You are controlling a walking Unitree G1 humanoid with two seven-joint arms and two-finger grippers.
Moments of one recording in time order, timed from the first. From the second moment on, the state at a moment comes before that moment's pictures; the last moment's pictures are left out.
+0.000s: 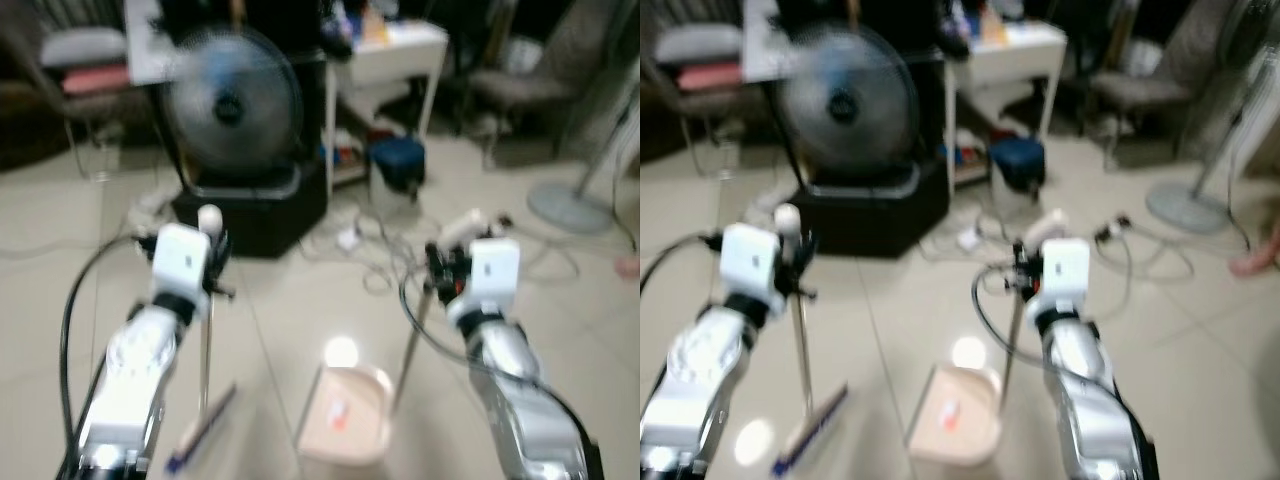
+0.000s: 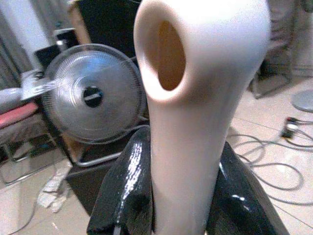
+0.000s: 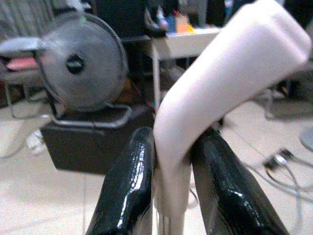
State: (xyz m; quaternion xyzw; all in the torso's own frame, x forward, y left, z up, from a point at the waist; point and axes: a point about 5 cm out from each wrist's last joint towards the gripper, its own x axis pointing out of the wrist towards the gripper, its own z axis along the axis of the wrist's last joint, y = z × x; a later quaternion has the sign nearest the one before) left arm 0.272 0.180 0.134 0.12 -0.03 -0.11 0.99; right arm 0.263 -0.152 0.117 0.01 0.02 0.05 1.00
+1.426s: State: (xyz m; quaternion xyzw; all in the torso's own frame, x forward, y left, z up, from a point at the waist) left arm 0.277 0.182 0.139 0.13 -0.04 -0.12 0.98; right arm 0.264 -0.152 0.108 0.01 0.01 0.04 1.00
